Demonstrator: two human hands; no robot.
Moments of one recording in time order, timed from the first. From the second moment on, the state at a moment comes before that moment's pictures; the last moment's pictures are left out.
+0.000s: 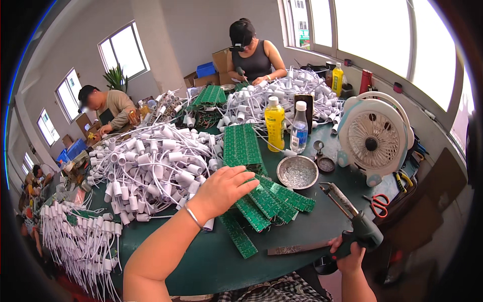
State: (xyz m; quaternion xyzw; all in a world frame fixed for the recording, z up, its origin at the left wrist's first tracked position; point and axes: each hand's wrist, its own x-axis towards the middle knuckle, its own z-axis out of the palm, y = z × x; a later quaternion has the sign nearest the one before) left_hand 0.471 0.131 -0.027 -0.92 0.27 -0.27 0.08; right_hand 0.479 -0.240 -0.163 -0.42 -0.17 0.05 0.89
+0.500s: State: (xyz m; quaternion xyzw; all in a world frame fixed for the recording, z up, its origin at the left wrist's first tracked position) left_hand 0.386 0.118 0.031 -0.94 0.27 -0.21 0.03; right_hand 0.472 -0.256 -0.186 -0.46 -0.15 0.02 0.88
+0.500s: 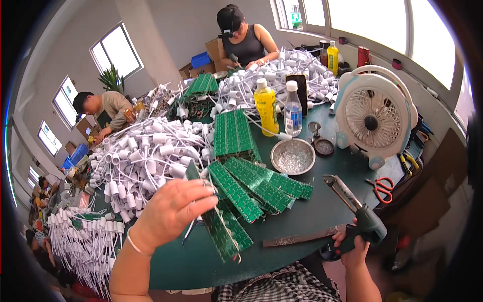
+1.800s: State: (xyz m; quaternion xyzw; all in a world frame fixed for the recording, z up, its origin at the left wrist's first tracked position) left_hand 0.351 -0.009 -0.095 -0.98 0.05 -0.20 -0.01; right_hand 0.445 -0.281 -0.159 -0.47 -0.16 0.01 0.87
